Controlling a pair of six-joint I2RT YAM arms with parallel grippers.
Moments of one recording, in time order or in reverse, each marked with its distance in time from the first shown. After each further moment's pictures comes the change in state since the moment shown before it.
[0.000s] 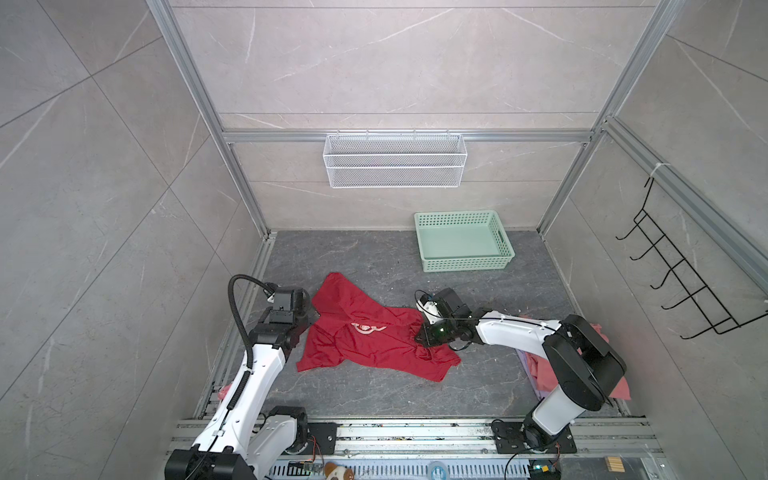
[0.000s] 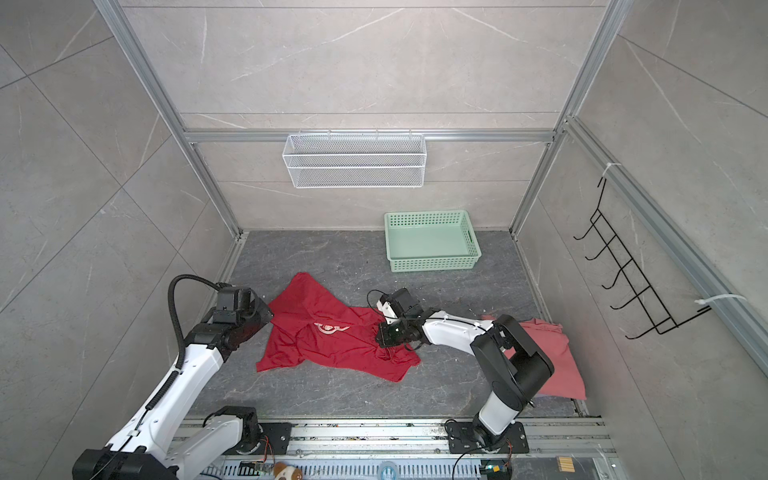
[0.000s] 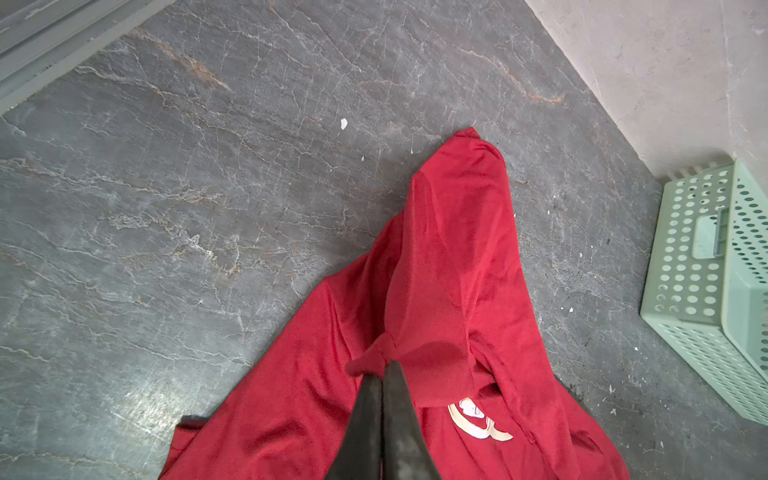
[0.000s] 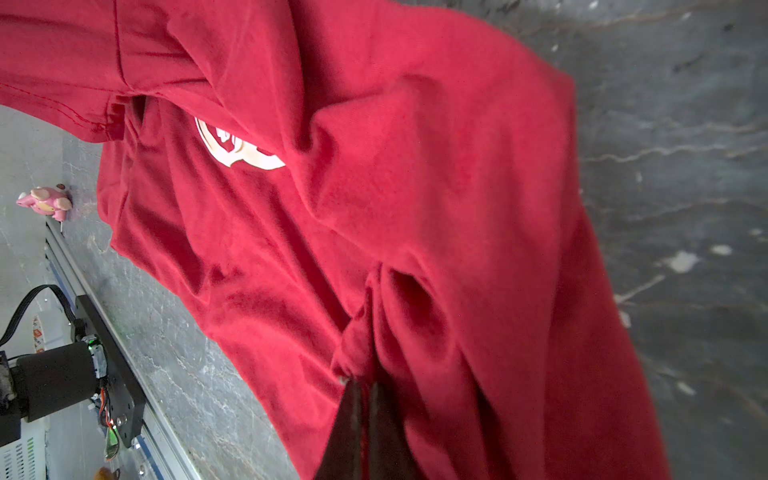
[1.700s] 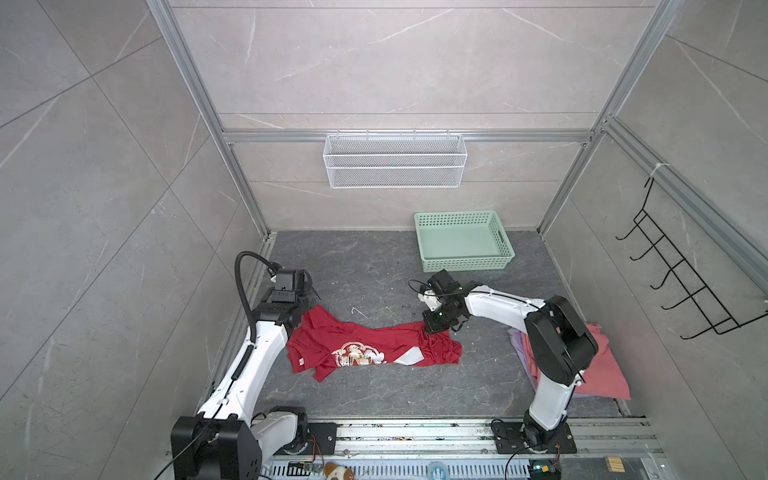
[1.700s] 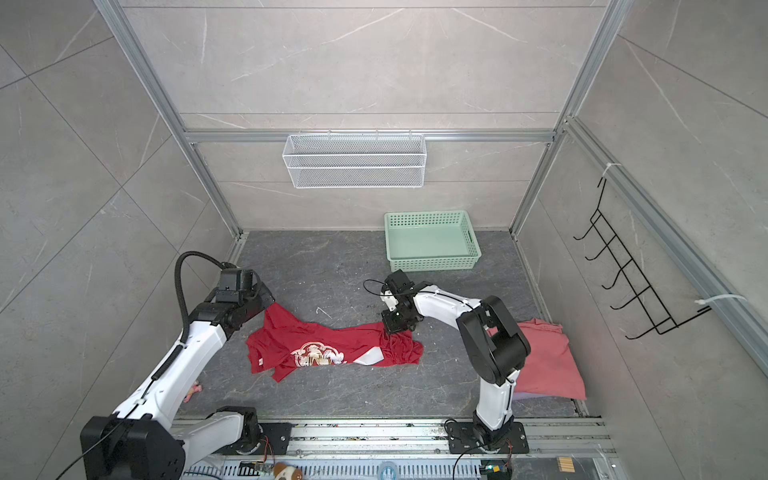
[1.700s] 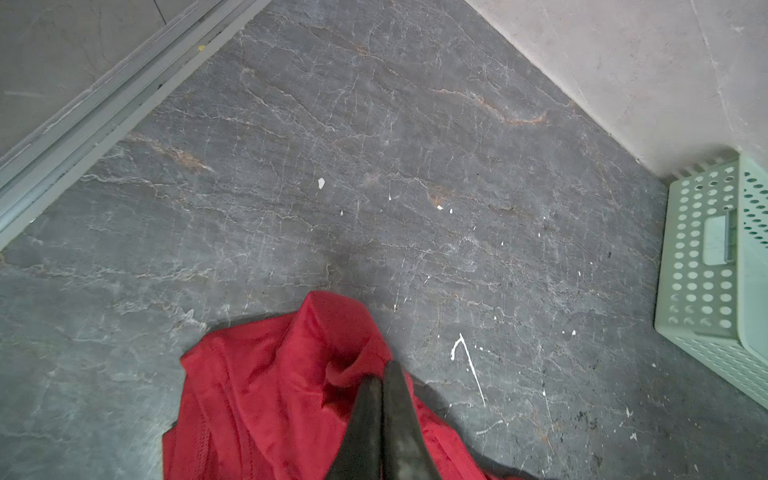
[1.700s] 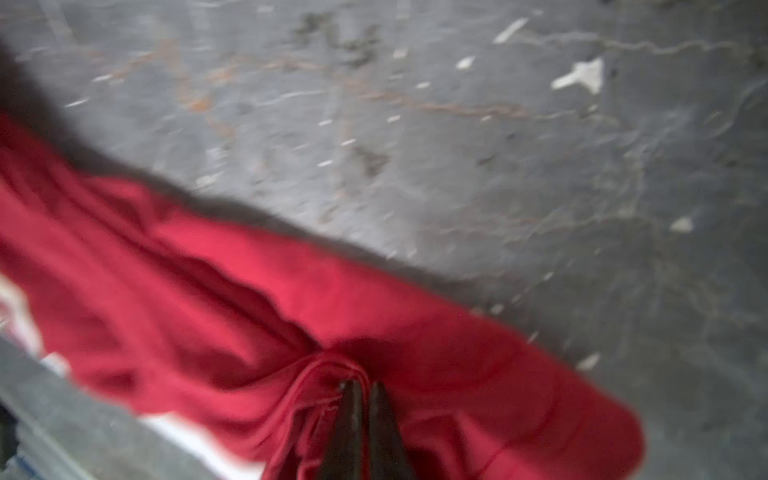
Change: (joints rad) left arm 0.001 0.191 0.153 0.047 -0.035 0.120; right arm -0.109 0.248 0.351 -0.401 0.122 -0.255
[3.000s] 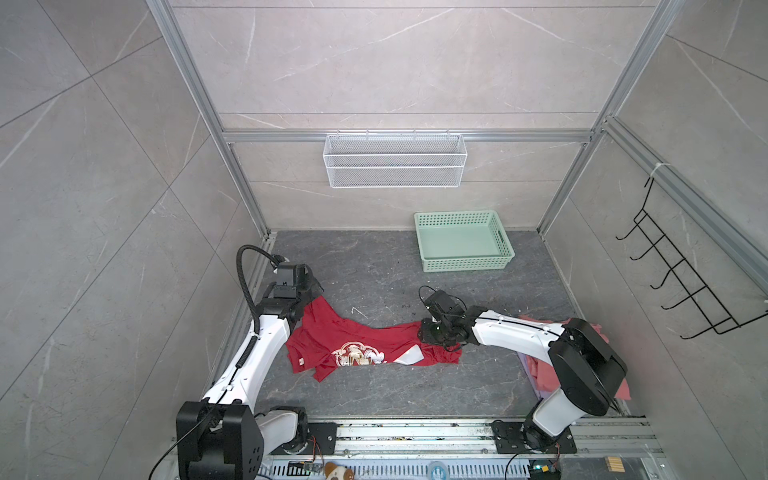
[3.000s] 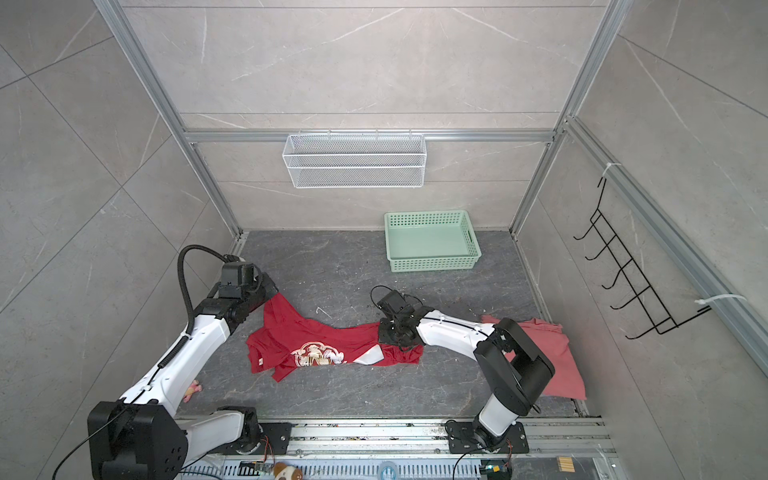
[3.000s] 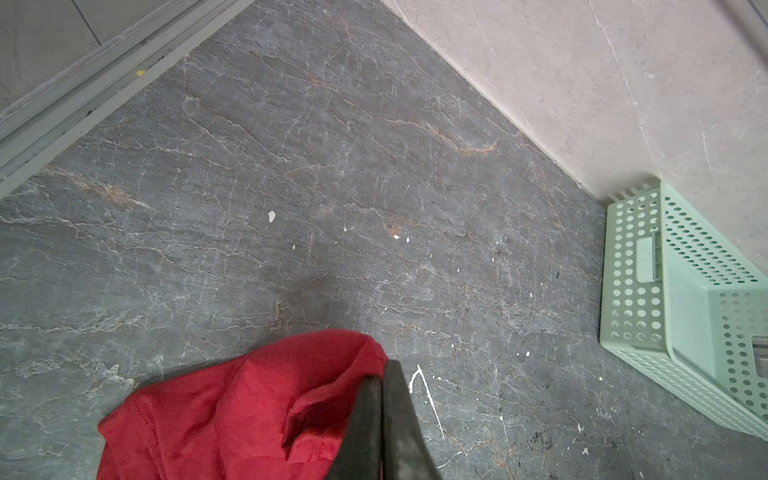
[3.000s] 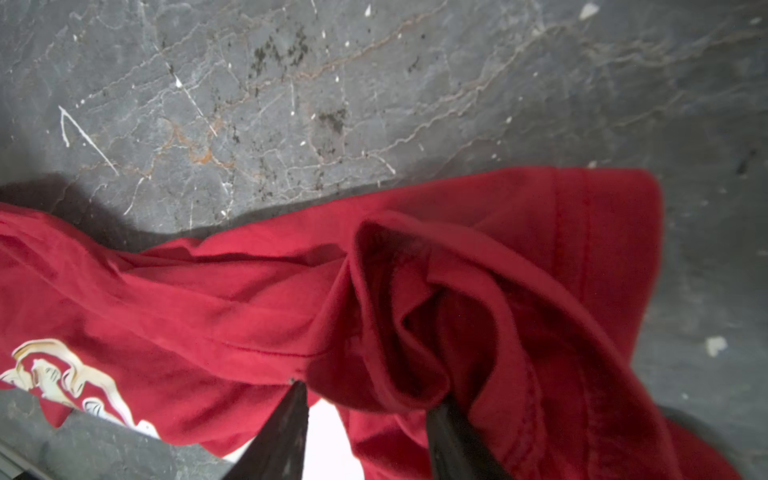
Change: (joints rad) left arm 0.003 0.019 0.008 0.112 0.053 -0.010; right arm 0.185 -0.236 -0.277 0.234 0.207 0.605
